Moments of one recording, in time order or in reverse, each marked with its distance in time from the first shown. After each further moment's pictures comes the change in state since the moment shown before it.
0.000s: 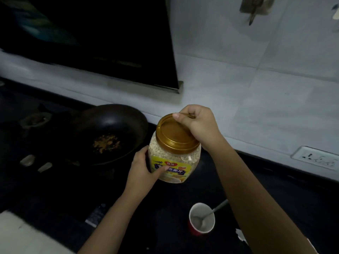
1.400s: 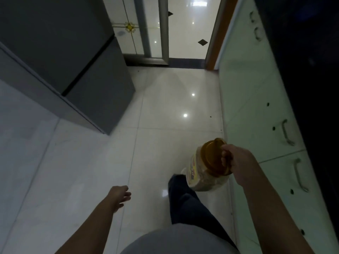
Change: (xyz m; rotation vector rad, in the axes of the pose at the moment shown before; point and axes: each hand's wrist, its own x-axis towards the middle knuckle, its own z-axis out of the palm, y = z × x) left_hand -0.545 -0.387 -0.444 -0.736 0.899 -1.668; right_hand -0.327 -0.088 0.640 -0.003 -0.956 0.721
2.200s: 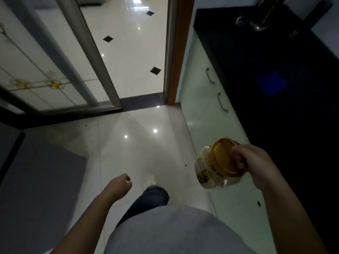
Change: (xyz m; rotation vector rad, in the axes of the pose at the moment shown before) left_hand 0.134 0.590 0.159 1.076 -0.099 0.601; right_hand 0.315 -0.389 0.010 -0.128 0.234 -0.147
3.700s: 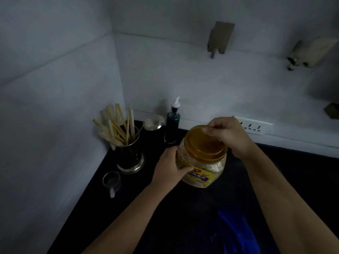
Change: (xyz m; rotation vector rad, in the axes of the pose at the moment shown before) left_hand 0.253 0.820 -0.196 0.136 -0.309 1.467; right_hand 0.414 -0.351 -0.260 0.194 0.827 -0.228
